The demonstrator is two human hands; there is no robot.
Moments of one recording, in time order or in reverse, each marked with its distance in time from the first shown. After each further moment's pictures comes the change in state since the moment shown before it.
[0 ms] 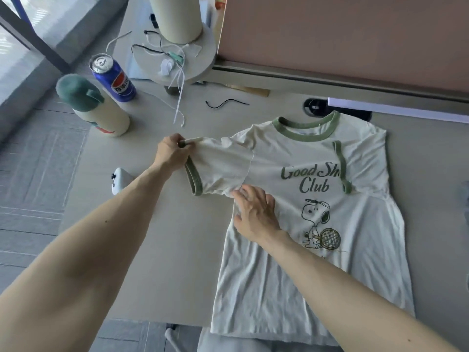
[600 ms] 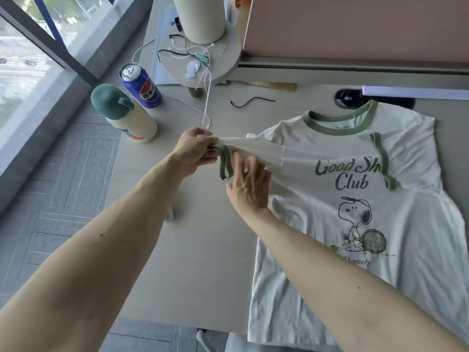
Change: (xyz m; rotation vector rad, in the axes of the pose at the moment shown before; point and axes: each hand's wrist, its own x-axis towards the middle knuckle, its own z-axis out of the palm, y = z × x) left_hand -0.012 0.023 -0.035 -0.543 -0.236 -0.161; right_hand 0.087 -0.073 0.039 -0.107 0.500 0.156
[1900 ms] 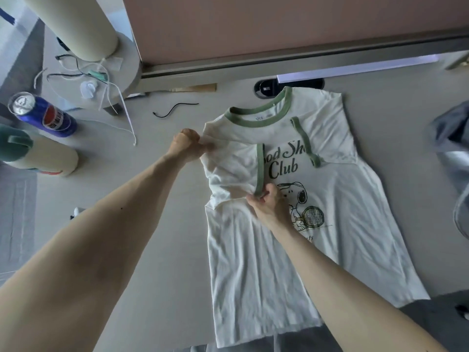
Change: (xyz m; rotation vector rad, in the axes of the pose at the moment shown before) left_hand 0.036 0.013 0.146 0.873 -0.083 0.197; right_hand -0.058 0.167 -0.066 0.629 -0.284 0.690
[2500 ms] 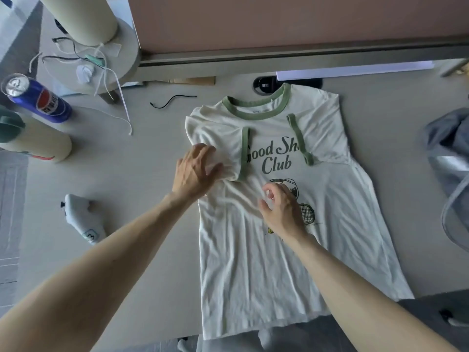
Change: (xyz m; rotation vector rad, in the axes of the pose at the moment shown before) left_hand -0.065 -0.045 0.064 0.127 0.285 0.552; right_hand -0.010 0.038 -0.031 -0.266 0.116 -0.415
